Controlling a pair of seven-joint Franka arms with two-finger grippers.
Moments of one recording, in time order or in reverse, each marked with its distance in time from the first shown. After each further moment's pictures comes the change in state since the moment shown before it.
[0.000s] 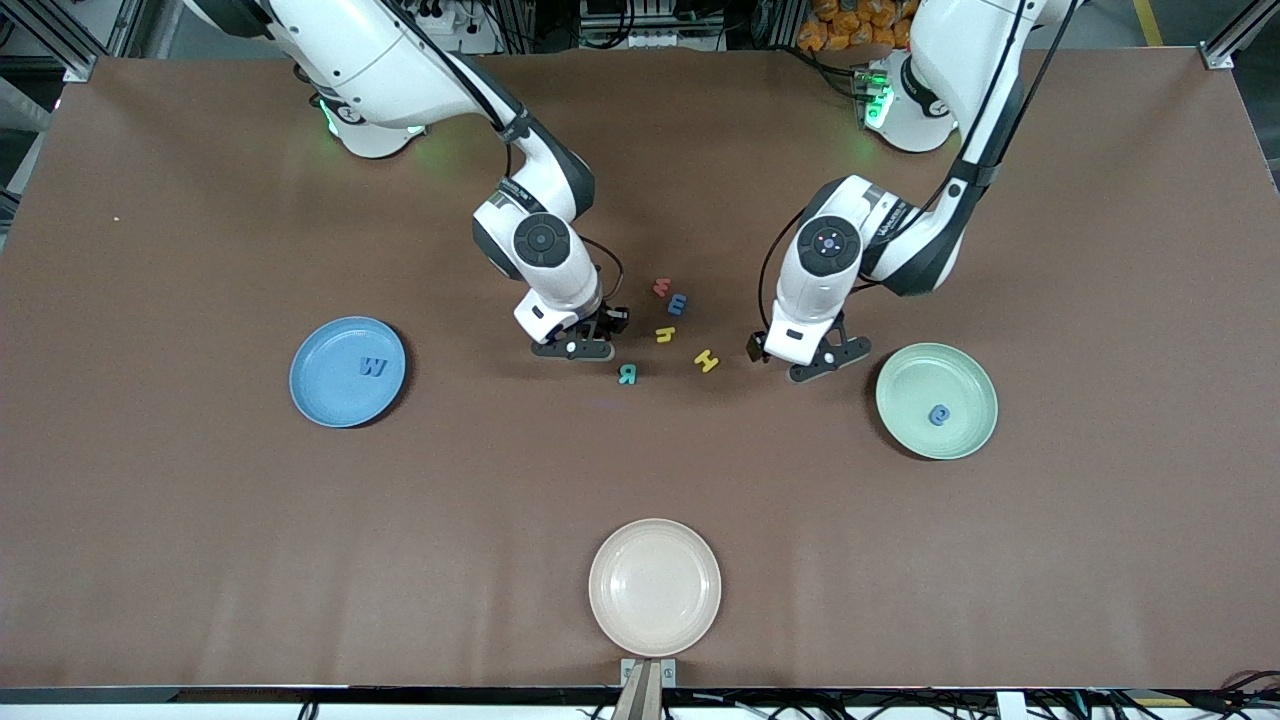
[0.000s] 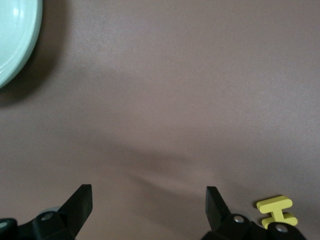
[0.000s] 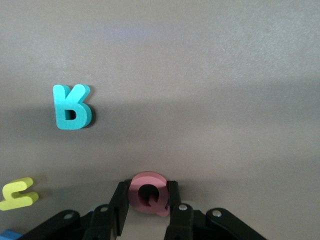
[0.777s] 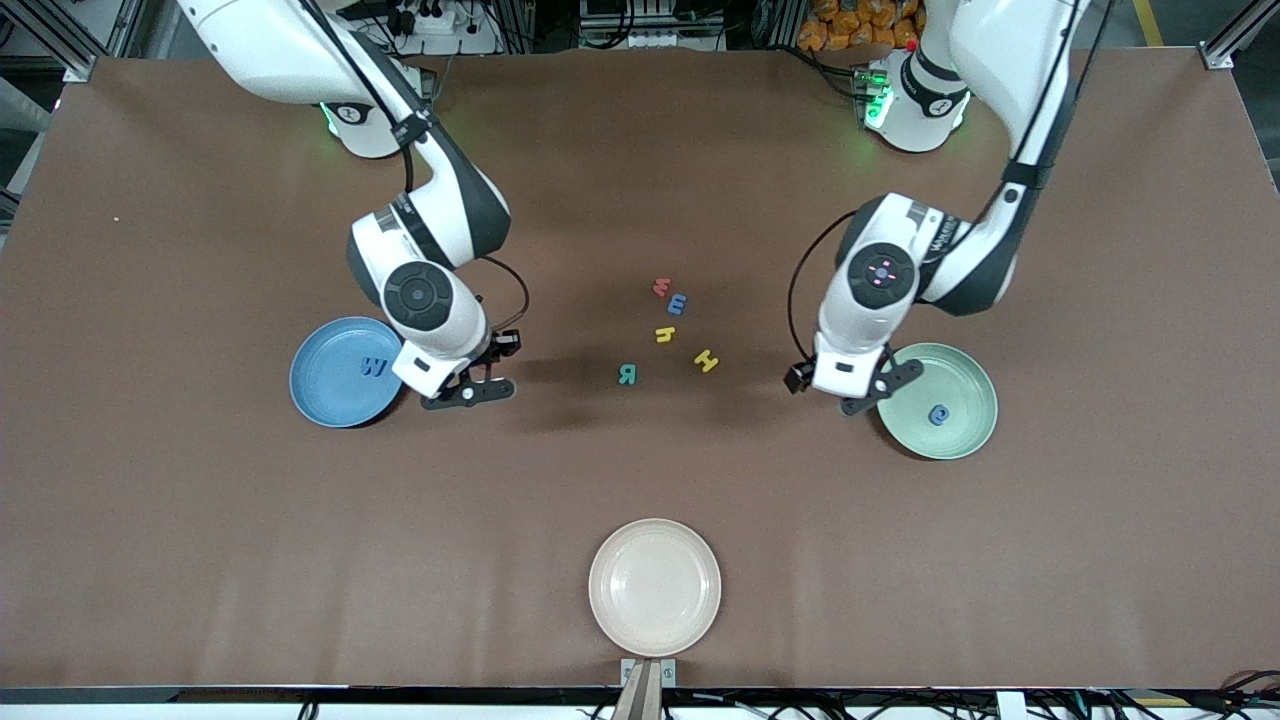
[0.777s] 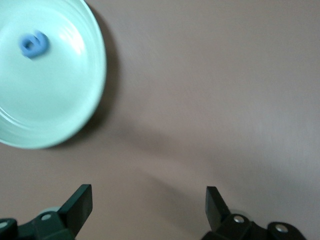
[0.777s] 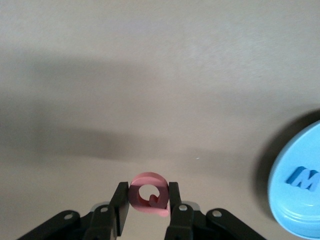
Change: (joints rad) left arm 0.122 -0.004 0.024 0.145 0.000 -0.138 -0.008; right arm -0.136 -0.161 -0.108 0.108 0.010 -0.473 -0.500
